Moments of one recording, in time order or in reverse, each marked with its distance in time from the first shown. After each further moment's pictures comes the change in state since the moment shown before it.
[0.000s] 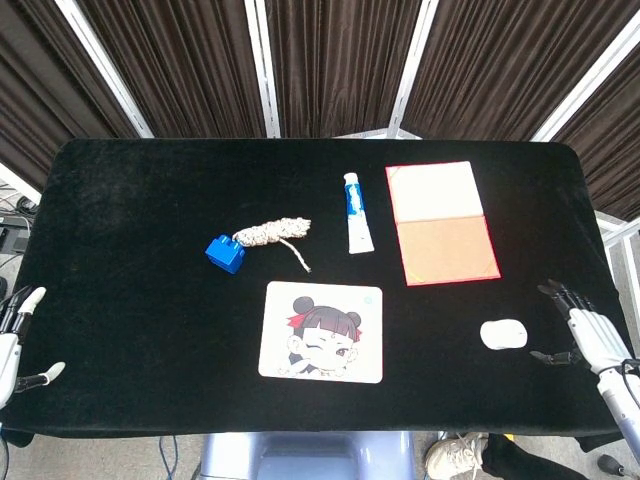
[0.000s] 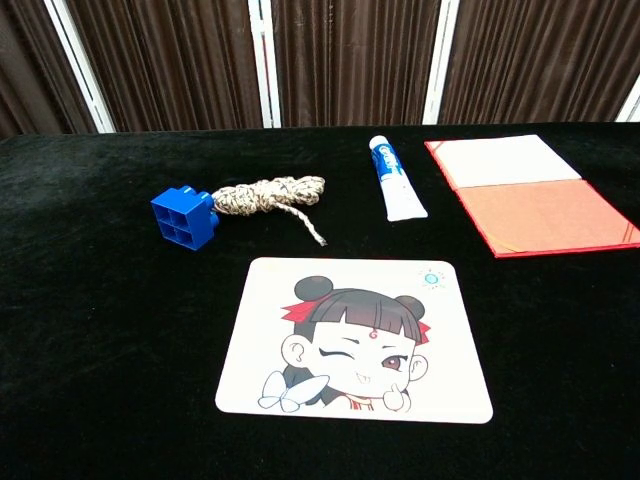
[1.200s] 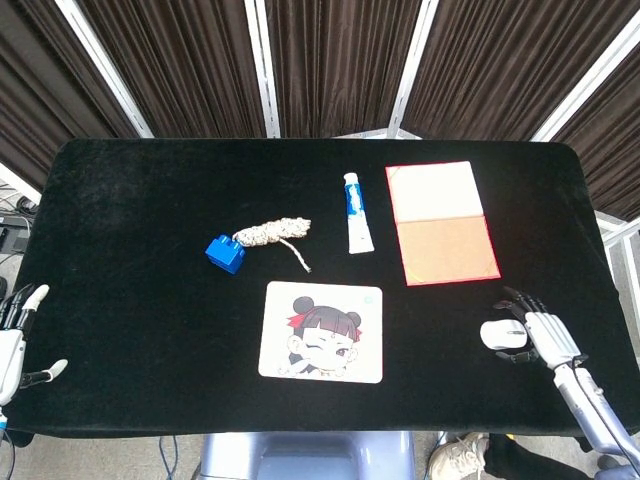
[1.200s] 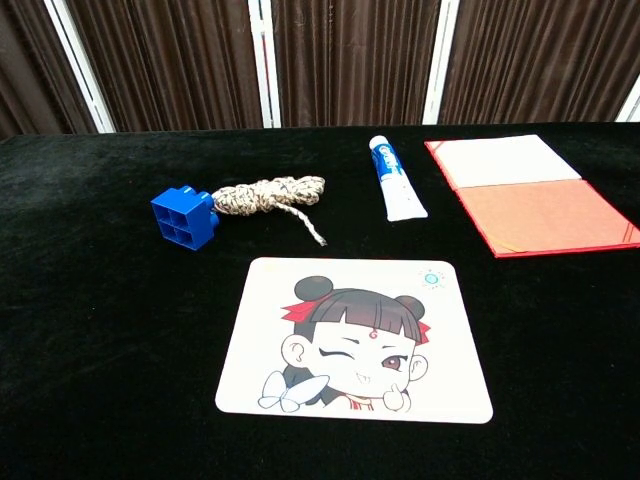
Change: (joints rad) left arm -0.015 -0.004 -0.013 -0.028 -0.042 -0.020 0.052; right arm 0.049 -0.364 -0.083 0.479 -0.105 0.063 0.175
